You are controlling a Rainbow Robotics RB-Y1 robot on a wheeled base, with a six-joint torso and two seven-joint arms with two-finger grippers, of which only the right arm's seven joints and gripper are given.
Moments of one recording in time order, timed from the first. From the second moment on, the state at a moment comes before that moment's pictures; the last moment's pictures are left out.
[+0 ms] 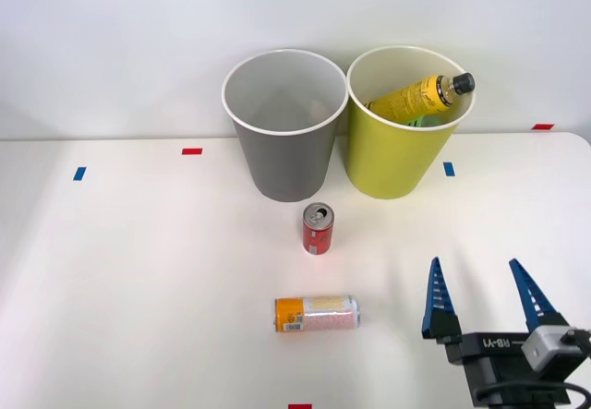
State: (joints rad) arm 0.76 -0.06 0.19 -2.00 0.12 -0.52 1.34
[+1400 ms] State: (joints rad) arm 1.04 -0.21 0.39 -1.86 -0.13 -0.81 1.80
